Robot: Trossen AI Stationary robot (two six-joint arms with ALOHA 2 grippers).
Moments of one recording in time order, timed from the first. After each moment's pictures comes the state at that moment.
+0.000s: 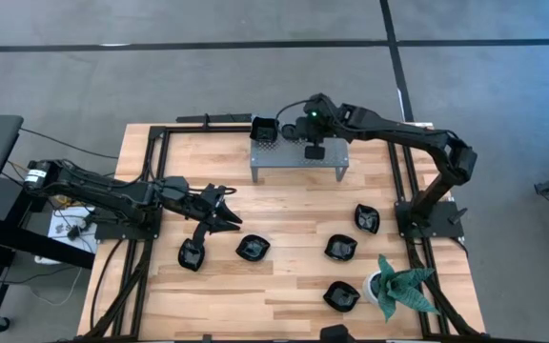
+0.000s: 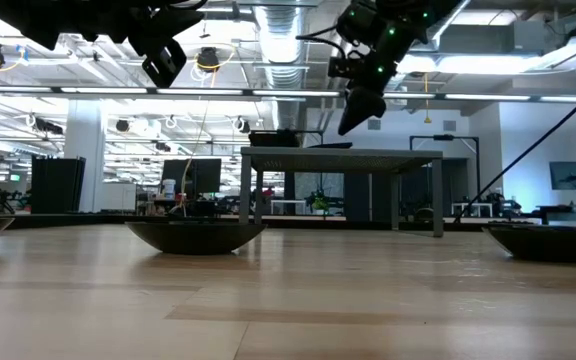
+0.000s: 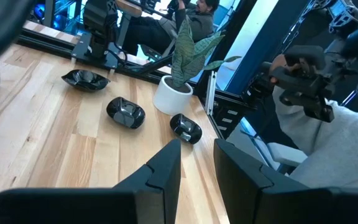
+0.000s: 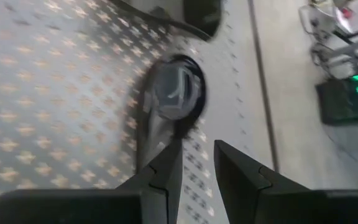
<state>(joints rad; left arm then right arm) -0.13 0.98 0.46 0.37 0.21 -0.34 -0.48 1.62 1.38 -0.58 0.23 -0.61</state>
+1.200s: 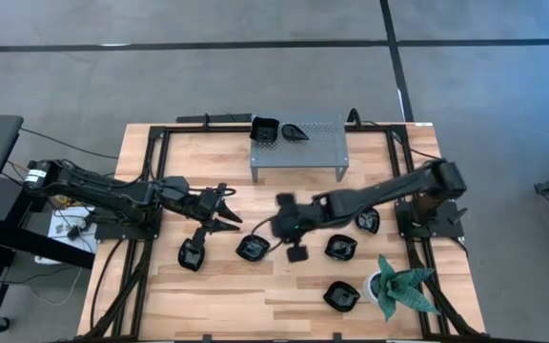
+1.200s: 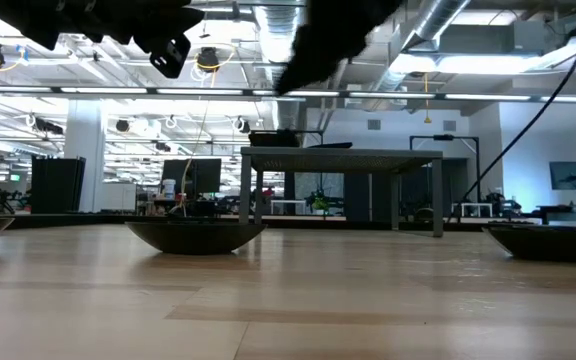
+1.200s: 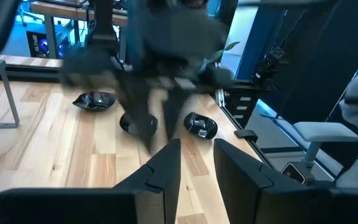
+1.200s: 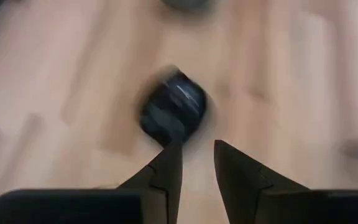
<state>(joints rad) -0.13 0.98 0.46 0.36 0.21 -0.10 0.22 1.77 1.36 -0.42 0.07 -0.06</state>
